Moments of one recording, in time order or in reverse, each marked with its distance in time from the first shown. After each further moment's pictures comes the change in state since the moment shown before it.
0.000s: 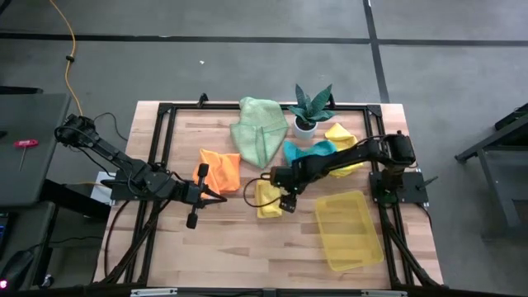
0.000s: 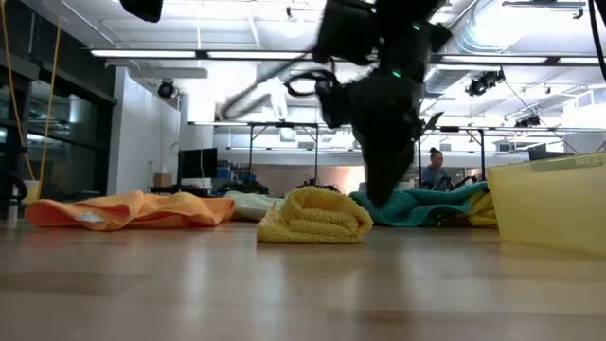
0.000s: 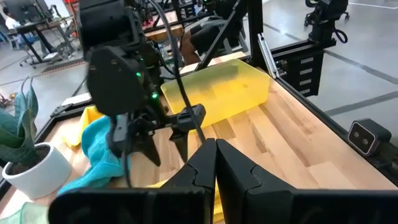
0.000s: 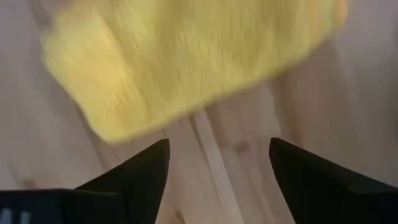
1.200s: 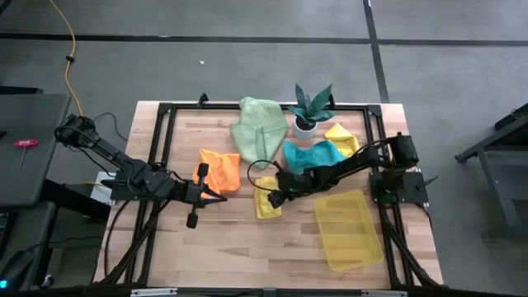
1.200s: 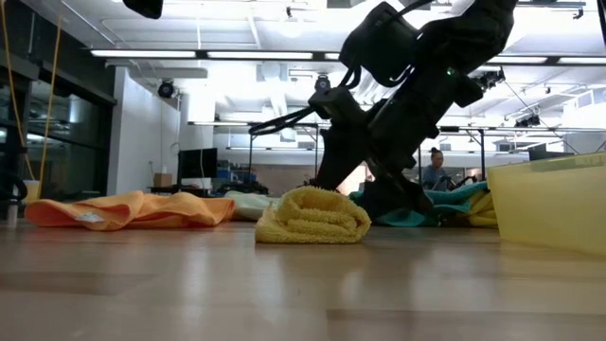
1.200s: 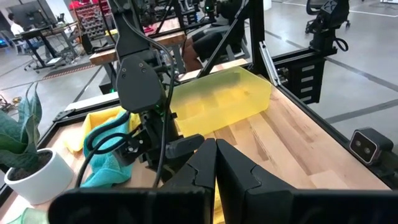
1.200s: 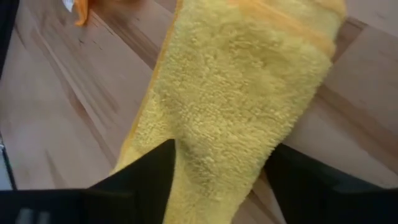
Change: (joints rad) left arm 0.001 0.000 0.000 0.032 -0.004 0.008; right arm 0.045 0.008 -0.317 0.766 0.102 0.649
